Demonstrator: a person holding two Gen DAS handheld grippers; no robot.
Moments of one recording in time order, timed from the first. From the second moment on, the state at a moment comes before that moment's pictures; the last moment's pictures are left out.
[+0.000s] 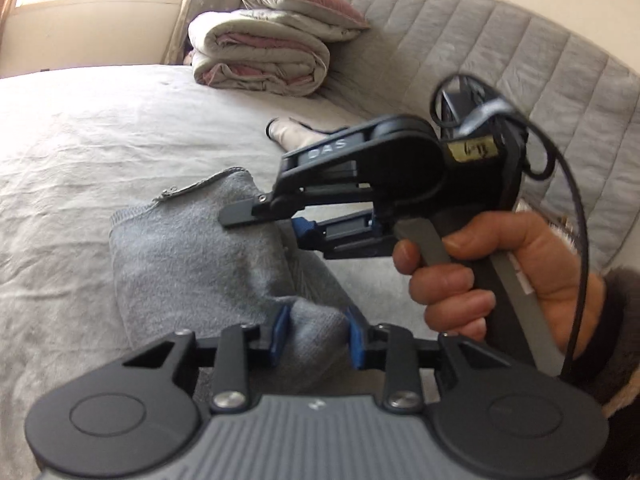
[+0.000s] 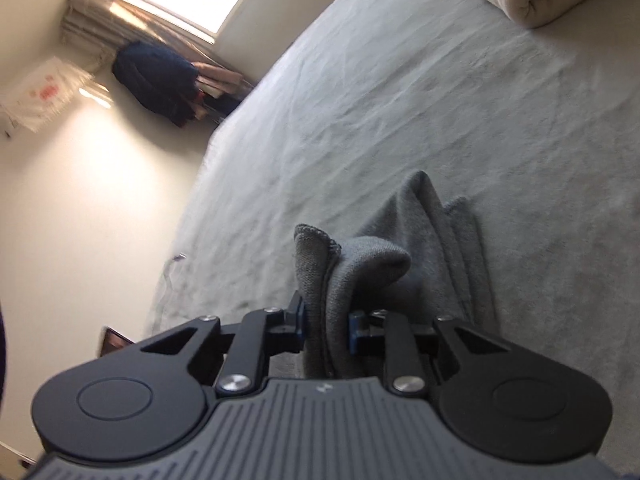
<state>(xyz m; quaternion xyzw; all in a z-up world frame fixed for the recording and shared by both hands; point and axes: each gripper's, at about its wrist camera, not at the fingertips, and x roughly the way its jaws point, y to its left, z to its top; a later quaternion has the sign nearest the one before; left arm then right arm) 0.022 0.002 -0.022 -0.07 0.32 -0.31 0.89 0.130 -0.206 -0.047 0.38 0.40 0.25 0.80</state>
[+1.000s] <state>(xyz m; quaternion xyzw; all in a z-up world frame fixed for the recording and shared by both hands) 0.054 -0.018 -0.034 -0.15 0.34 -0.37 0.85 0.100 -0.298 -0.049 0.48 0.42 0.25 0.73</state>
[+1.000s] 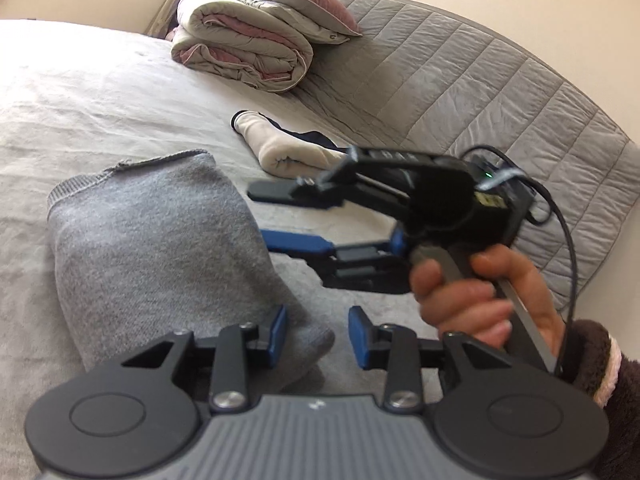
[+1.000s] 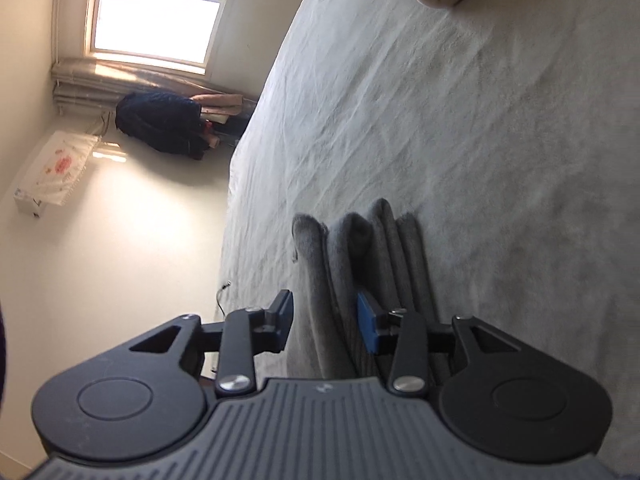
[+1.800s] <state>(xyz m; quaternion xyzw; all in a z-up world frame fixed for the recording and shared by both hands) 0.100 0.023 -0.015 -0.09 0.31 -0.25 0.91 0.081 -0.274 -0.046 0.46 0.45 0.27 0.72</state>
